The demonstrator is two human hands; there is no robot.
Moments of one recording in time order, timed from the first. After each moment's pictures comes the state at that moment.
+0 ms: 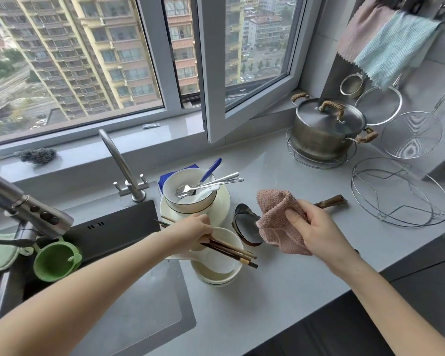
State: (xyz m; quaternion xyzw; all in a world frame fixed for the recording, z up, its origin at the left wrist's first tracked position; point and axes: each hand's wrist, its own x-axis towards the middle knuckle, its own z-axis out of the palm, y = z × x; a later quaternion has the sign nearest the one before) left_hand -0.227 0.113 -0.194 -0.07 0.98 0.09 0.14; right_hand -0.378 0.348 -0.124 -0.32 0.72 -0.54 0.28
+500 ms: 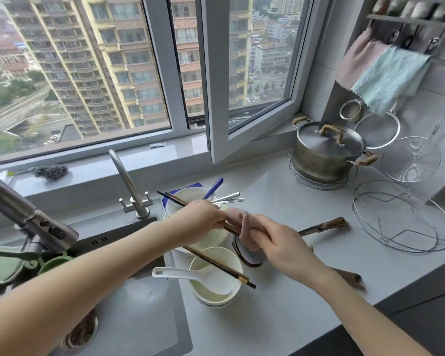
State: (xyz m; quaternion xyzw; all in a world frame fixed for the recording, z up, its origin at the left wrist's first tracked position) left_hand -0.258 0.135 -0.090 -0.08 0.99 0.00 0.08; right_hand -0.357 0.316 -0.100 -0.48 0.78 -0.35 0.21
